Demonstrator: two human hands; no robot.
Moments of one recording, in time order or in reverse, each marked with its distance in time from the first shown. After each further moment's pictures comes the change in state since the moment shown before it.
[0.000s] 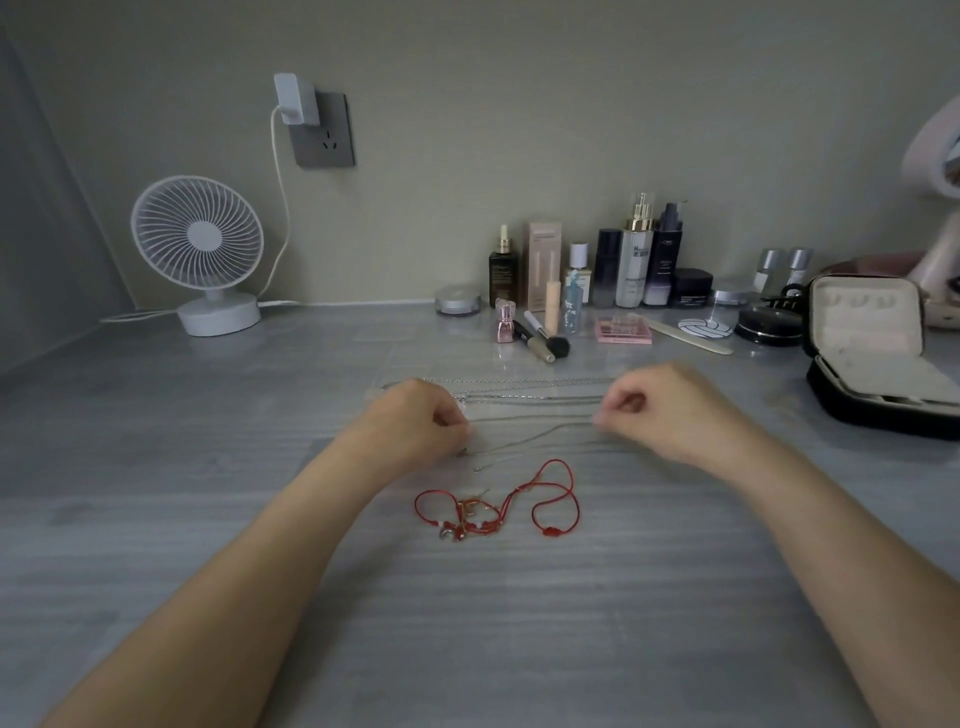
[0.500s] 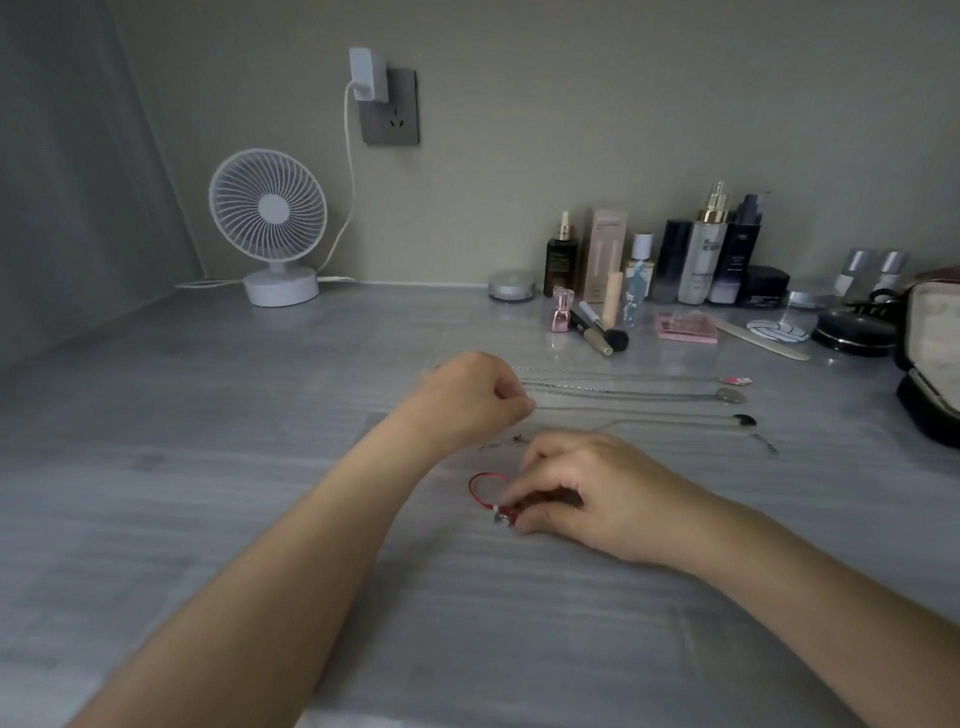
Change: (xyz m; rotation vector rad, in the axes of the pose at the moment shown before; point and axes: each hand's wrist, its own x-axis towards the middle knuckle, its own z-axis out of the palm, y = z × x) left_hand -0.002 0.006 -0.006 -0.021 0.036 0.005; right_hand -0.026 -0.064 0.056 0.054 -0.301 -0.600
